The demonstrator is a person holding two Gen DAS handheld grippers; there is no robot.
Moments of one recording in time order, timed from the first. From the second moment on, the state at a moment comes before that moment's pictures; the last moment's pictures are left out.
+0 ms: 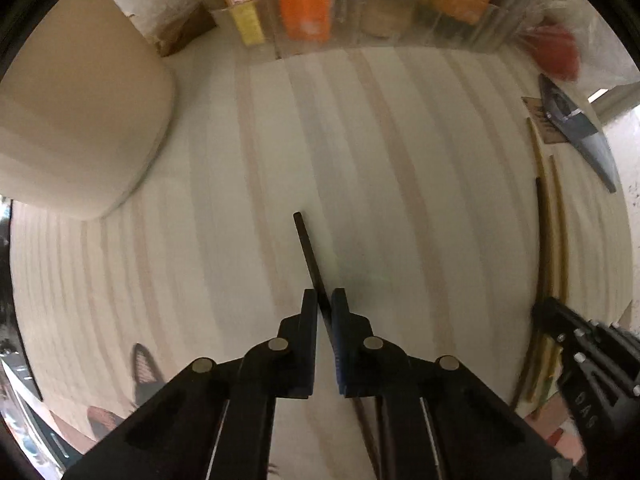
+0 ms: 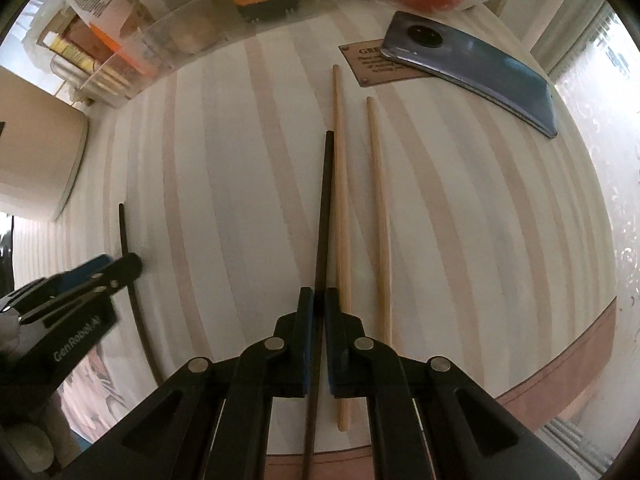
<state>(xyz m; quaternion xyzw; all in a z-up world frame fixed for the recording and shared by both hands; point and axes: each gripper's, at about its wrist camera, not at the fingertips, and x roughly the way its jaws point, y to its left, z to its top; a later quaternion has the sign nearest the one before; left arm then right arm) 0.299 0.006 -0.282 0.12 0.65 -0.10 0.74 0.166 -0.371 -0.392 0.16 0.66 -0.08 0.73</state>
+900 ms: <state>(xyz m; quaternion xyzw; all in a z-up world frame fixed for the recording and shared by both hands) 0.303 0.198 -0.289 0.03 0.66 0.00 0.75 0.240 -0.217 -0.401 0.04 0.72 0.04 0.70</state>
